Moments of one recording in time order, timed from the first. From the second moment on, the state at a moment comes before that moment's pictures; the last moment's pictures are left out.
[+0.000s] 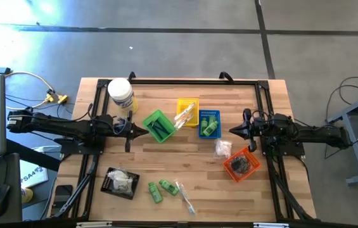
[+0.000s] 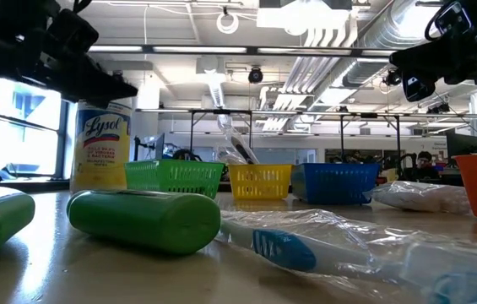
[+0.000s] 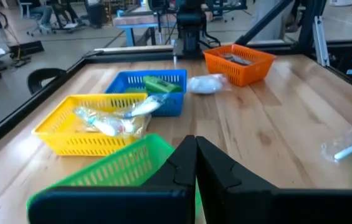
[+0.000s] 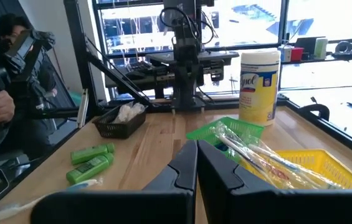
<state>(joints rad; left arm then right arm) 0.03 0.69 0.13 0.44 -0.02 0.06 -0.09 0.18 0.07 0.14 -0.13 0.07</state>
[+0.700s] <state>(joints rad) 0.03 0.69 0.05 0.52 -0.01 0.05 -0.09 0.27 0.07 0.17 -0.08 0.09</state>
